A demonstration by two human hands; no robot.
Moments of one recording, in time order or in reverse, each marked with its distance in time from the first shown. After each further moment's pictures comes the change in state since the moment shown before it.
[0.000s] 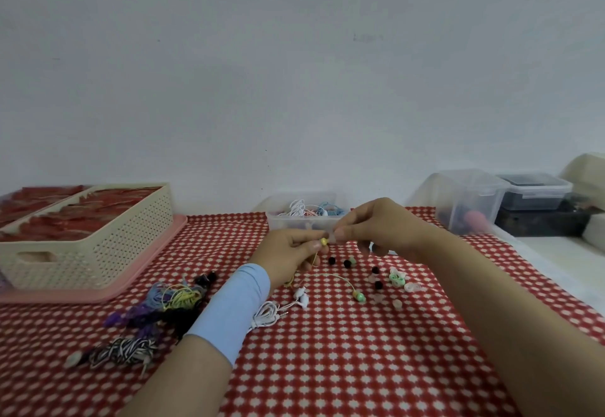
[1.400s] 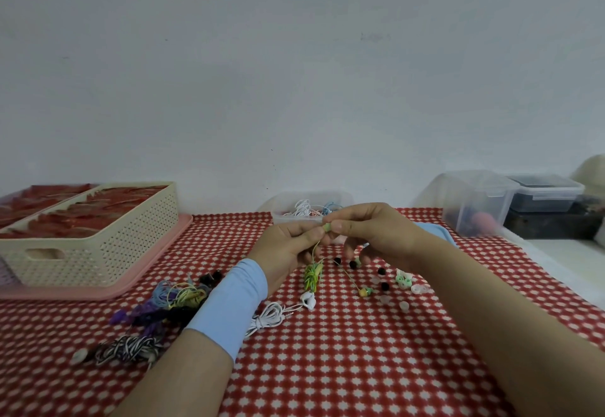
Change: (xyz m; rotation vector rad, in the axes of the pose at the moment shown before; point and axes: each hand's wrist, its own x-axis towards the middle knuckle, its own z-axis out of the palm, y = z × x) left_hand -0.001 0.002 -0.004 -0.444 -0.062 -0.008; right_hand 0.005 0.005 0.020 0.355 -0.041 -0.062
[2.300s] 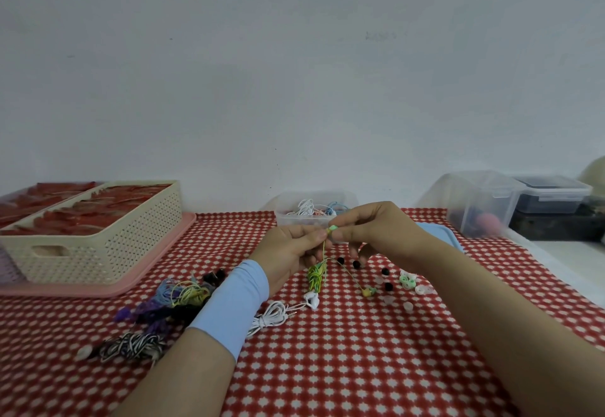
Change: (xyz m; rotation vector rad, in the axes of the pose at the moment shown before) left_hand 0.001 -0.003 -0.001 -0.080 0.024 -0.052; right_hand -0.002 0.000 0.003 -0.058 0.049 -0.047
